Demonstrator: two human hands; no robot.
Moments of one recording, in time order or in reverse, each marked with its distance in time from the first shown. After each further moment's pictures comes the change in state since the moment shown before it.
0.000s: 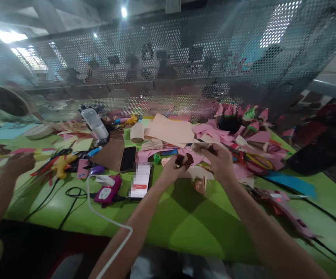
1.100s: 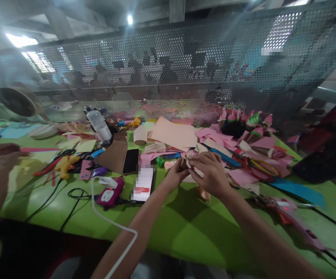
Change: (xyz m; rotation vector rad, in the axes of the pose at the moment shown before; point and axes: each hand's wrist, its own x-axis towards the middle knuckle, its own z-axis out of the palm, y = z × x) left_hand -0.008 0.009 0.004 -0.608 -0.046 -0.089; right_hand -0.025 -0.031 0.012 -0.771 -0.285 -0.775
